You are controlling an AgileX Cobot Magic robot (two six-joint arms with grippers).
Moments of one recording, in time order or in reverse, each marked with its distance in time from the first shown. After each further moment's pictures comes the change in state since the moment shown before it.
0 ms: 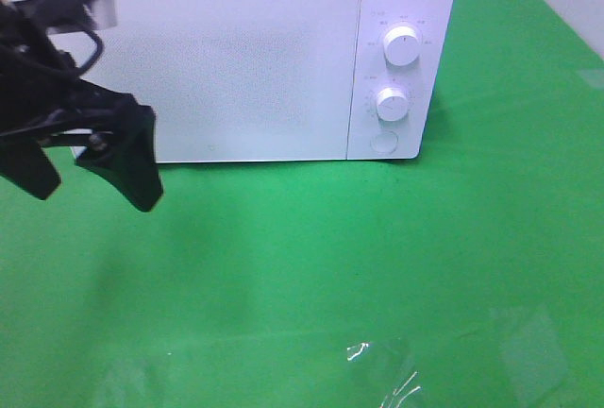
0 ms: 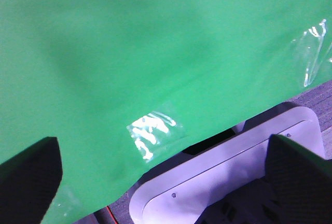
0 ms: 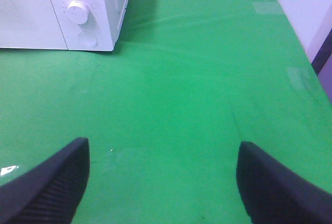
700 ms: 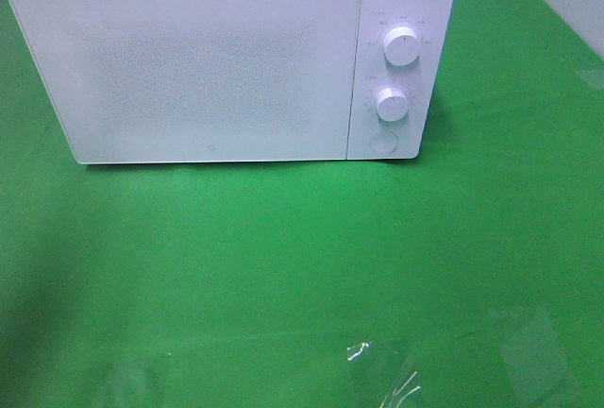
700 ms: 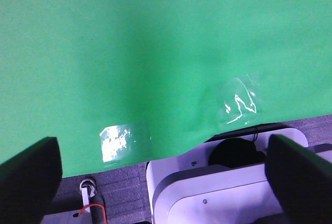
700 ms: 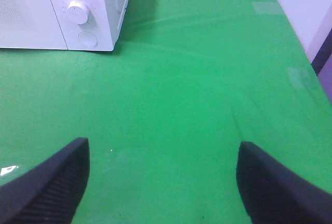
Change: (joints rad) left arm 0.304 -0.467 0.329 0.095 -0.003 0.008; right arm 0.000 0.000 0.000 0.000 0.000 0.000
